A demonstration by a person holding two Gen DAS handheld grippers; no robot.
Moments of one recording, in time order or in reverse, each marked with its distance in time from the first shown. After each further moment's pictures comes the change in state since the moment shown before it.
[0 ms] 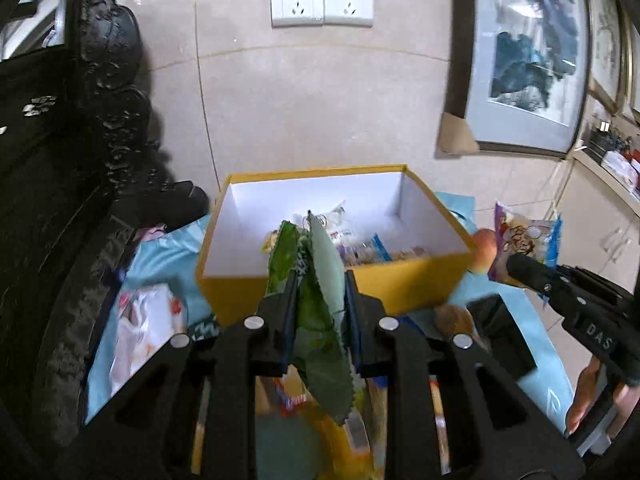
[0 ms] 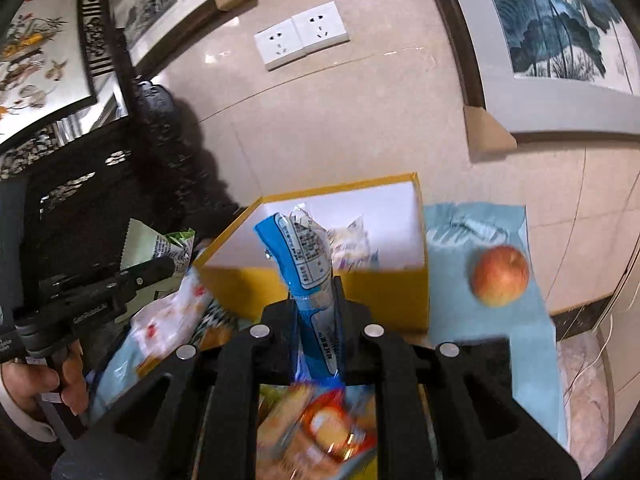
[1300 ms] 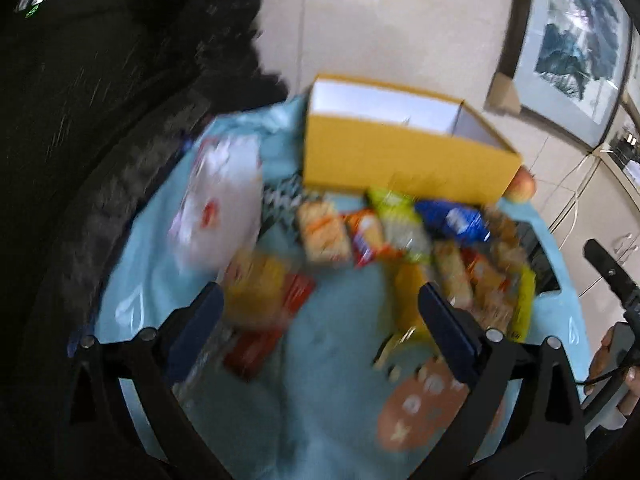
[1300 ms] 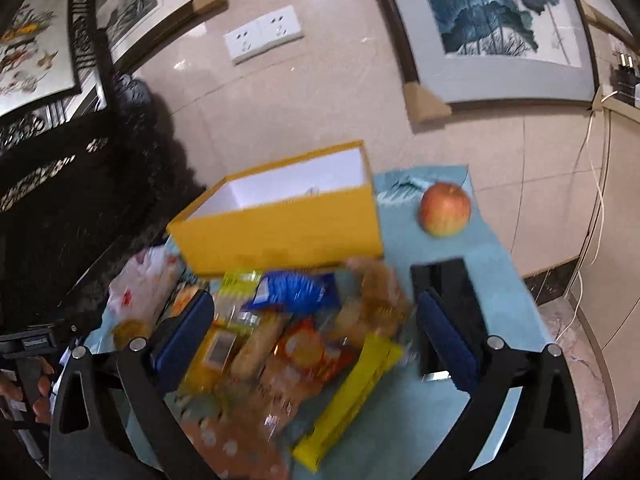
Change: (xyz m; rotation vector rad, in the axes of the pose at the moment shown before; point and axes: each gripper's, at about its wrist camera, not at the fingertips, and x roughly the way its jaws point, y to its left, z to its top) left arm -0.065 0.085 -0.147 -0.192 0.165 0.073; right arm -0.071 0.011 -0.111 0.079 -0.007 -0.106
